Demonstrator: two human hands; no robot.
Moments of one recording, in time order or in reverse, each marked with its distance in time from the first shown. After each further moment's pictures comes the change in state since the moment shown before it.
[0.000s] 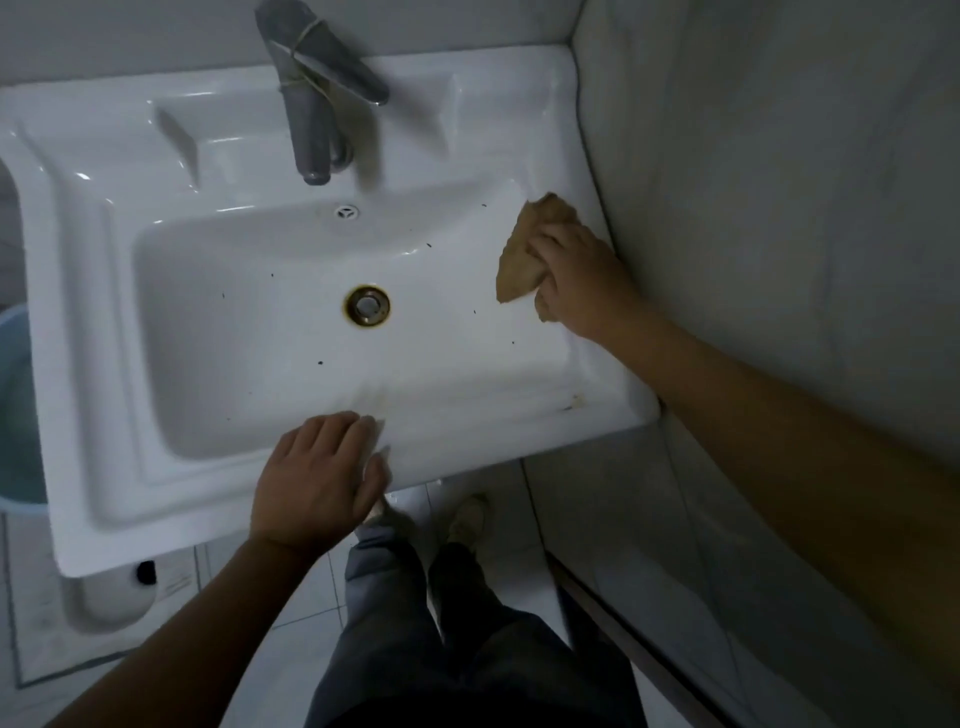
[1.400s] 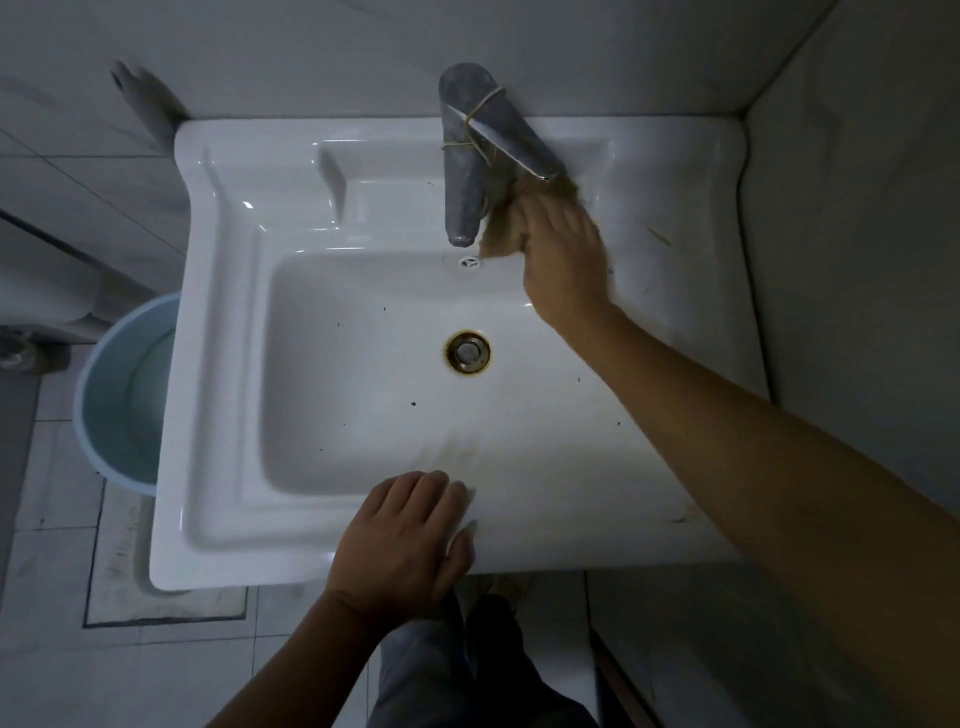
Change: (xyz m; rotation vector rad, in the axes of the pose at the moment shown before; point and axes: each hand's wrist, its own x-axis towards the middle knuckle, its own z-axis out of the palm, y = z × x) left_hand -0.001 -0.001 0.007 -0.052 0.074 0.019; right_hand 0.160 -0.109 0.048 -0.004 0.382 -0.106
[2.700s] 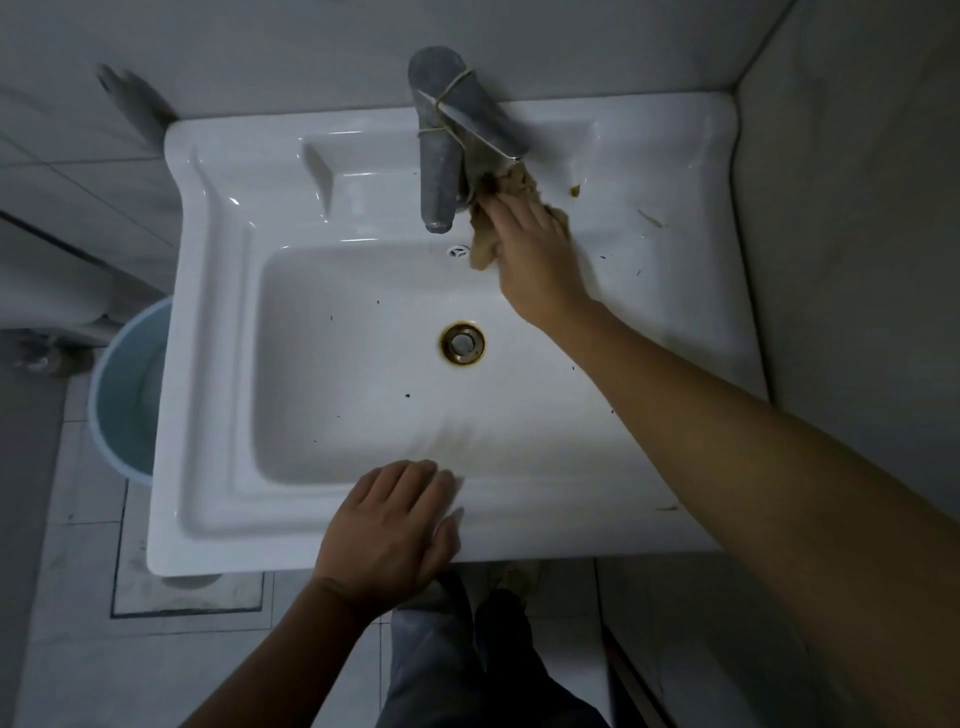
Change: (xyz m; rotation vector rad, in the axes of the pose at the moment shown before) left_hand 0.001 0.002 -0.002 0.048 0.005 0.002; right_hand -0.011 -0.008 -0.002 0.177 -0.014 -0.121
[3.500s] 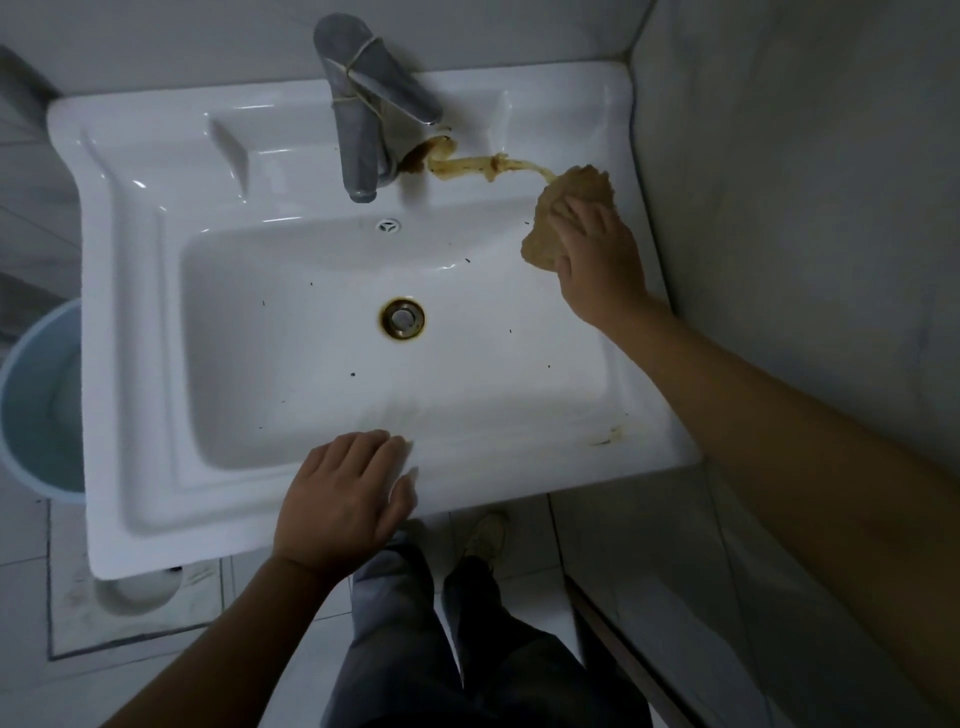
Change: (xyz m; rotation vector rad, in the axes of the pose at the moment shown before) left_hand -0.001 -0.003 -0.003 -0.027 -0.041 0.007; right_hand -0.093 0.078 -0.079 -0.235 -0.153 0.215
